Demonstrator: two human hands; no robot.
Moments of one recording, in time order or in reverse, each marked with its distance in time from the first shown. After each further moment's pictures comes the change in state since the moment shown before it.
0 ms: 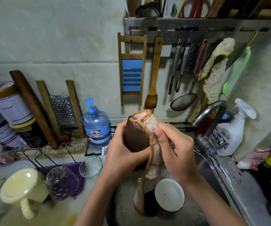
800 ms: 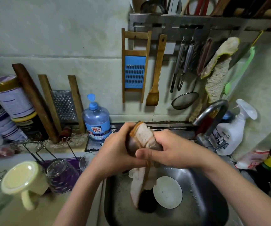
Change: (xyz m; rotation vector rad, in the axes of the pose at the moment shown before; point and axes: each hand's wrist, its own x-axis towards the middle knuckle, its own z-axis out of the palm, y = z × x) left_hand 0.003 0.002 -0.027 0.402 -0.240 0.130; right_hand 0.034 -0.009 -0.018 -0.115 -1.013 0.344
